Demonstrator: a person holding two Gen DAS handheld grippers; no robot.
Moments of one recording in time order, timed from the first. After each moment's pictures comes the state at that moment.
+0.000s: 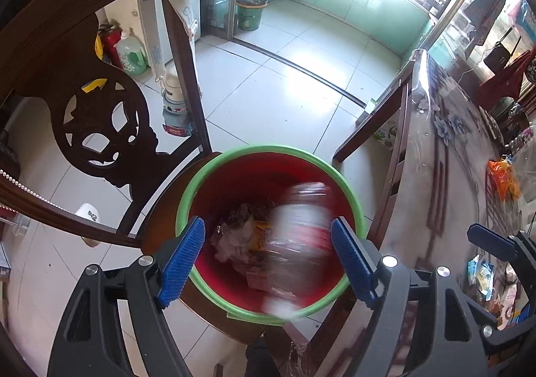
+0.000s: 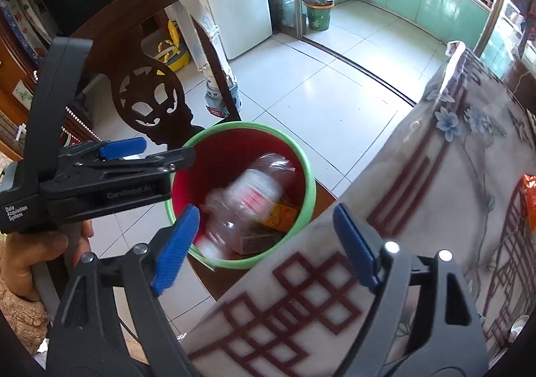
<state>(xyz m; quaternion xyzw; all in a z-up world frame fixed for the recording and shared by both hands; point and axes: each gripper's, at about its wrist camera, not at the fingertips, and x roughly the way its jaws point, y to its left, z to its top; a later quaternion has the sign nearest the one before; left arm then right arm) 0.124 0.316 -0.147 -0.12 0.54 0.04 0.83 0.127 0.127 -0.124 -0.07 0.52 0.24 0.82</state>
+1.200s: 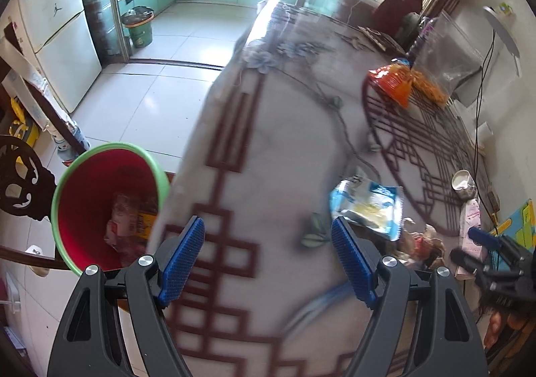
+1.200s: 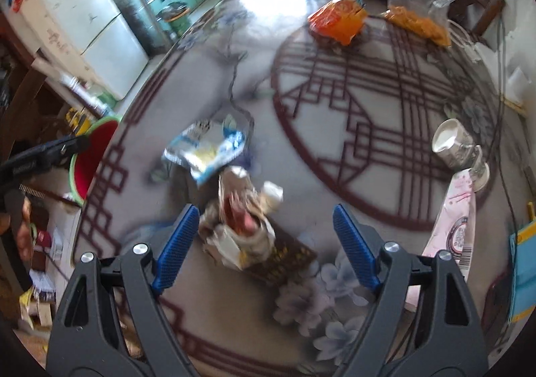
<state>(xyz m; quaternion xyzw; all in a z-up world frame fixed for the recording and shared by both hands) 0.075 0.081 -0.112 -0.03 0.54 -0.14 0.83 -0.001 -0.189 -0.131 0.07 0.54 0.02 0.84</state>
